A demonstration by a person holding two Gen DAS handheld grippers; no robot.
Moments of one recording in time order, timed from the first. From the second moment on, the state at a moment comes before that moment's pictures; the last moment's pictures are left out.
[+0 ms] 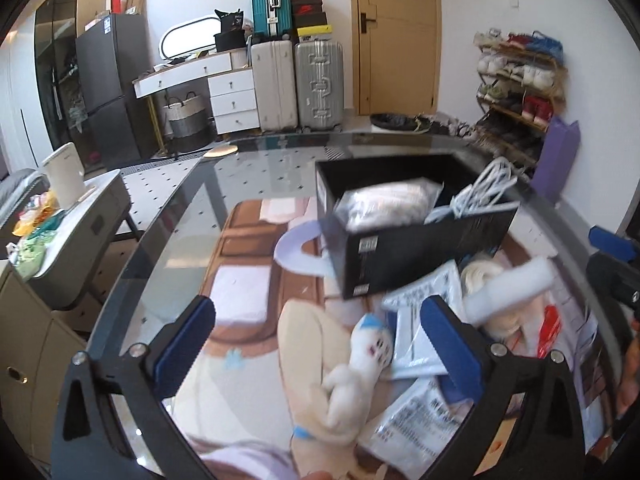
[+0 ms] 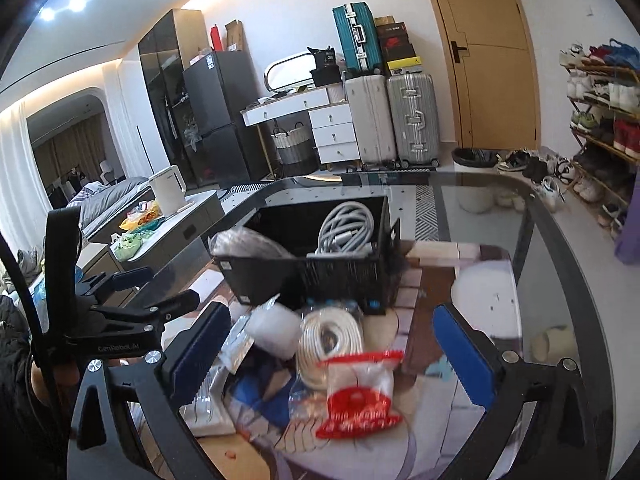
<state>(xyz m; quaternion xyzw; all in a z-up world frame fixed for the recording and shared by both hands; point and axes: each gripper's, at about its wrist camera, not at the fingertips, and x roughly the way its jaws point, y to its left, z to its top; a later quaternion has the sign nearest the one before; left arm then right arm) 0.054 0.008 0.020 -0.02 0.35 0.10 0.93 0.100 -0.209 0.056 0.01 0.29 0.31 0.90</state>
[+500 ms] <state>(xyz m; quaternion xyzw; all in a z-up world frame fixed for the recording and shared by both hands) 0.035 -0.001 -0.007 -0.01 0.38 0.10 0.92 0.085 -0.213 0.031 0.00 0.33 0.31 0.89</state>
